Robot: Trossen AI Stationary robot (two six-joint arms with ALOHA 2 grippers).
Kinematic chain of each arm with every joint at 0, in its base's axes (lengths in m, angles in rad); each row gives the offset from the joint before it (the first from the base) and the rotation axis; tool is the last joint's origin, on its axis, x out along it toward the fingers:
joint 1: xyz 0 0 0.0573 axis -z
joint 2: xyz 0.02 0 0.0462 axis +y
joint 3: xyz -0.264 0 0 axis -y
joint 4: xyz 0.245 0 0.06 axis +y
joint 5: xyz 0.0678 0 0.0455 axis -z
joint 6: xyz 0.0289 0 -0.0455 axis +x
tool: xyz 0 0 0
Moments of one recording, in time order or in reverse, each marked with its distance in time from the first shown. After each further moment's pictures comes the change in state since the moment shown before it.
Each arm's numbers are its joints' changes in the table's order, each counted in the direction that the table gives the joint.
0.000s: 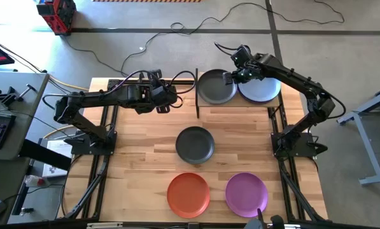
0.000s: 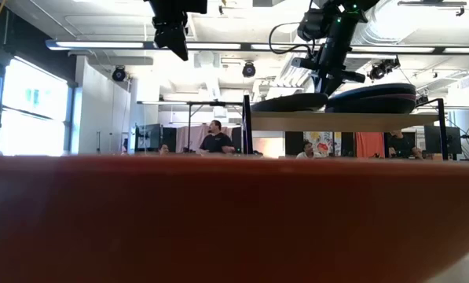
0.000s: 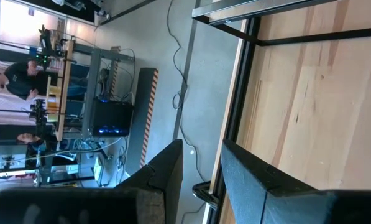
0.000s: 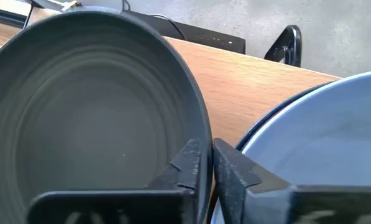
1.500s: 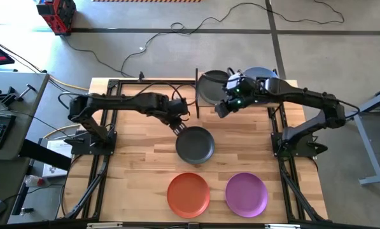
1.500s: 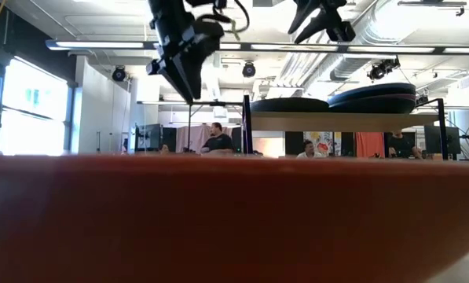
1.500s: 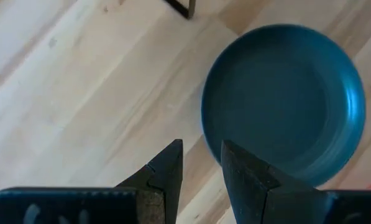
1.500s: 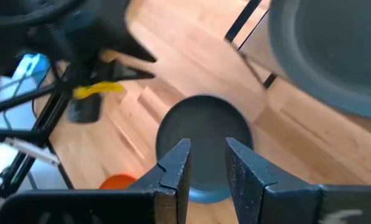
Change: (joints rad) left arm 0.022 0.172 -0.031 0.059 0.730 -0.930; right arm -0.499 -0.179 0.002 -0.072 -0.209 0.220
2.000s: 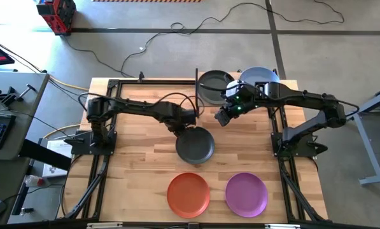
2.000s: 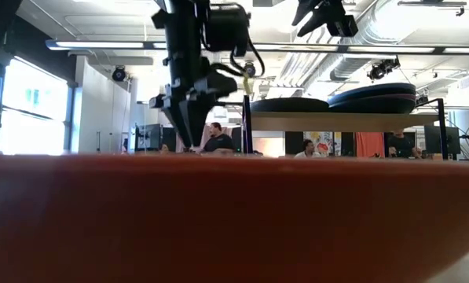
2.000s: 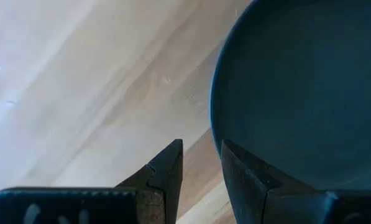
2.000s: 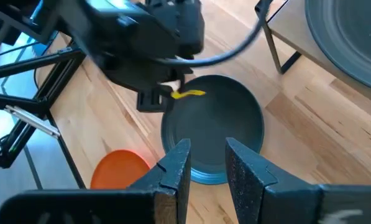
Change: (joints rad) left arm 0.018 0.220 0.000 -0.019 0.027 -0.083; right arm -0.078 0.000 0.000 0.020 -0.004 -0.028
